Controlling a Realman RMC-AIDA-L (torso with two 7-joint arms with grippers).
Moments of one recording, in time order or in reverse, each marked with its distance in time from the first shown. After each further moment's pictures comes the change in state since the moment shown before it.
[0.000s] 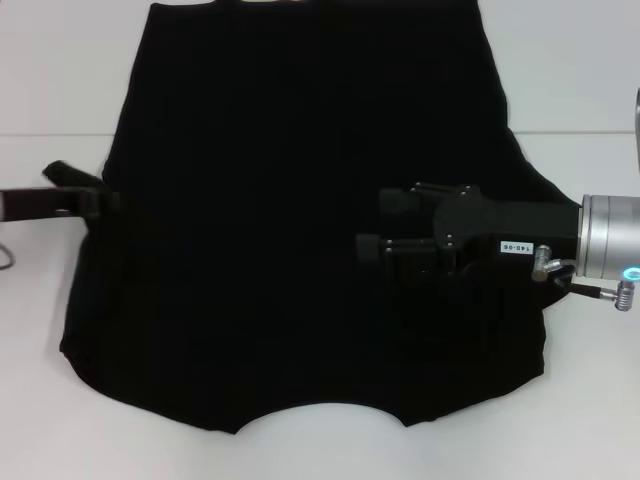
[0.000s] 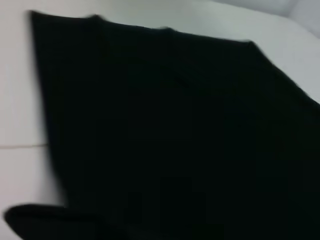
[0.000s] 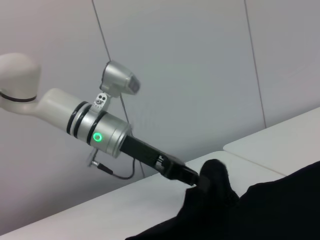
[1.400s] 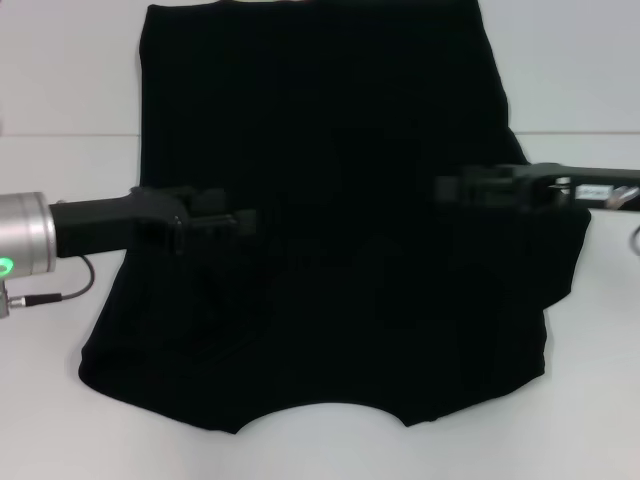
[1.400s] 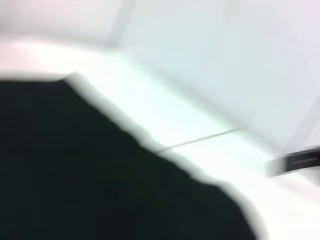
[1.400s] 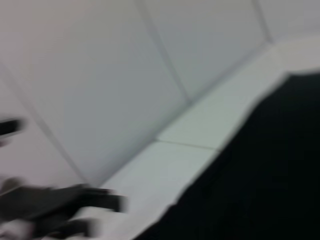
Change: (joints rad) left arm 0.080 -0.043 0.065 0.000 -0.373 0.391 0.411; right arm 0.000 -0.127 0.012 -0.007 -0.029 0.060 0.457
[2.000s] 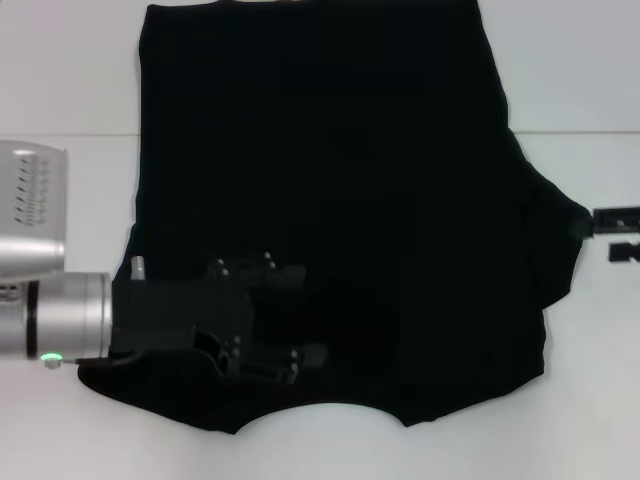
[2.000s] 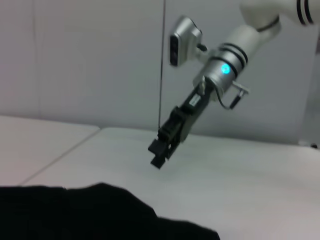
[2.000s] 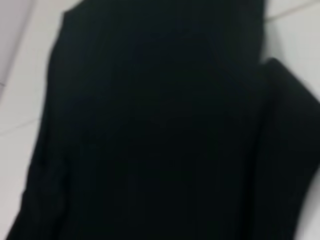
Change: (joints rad) left arm 0.033 -0.027 0.174 -0.089 -0.033 0.089 0.485; right arm -0.057 -0.133 0.011 -0.055 -0.313 0.039 0.637
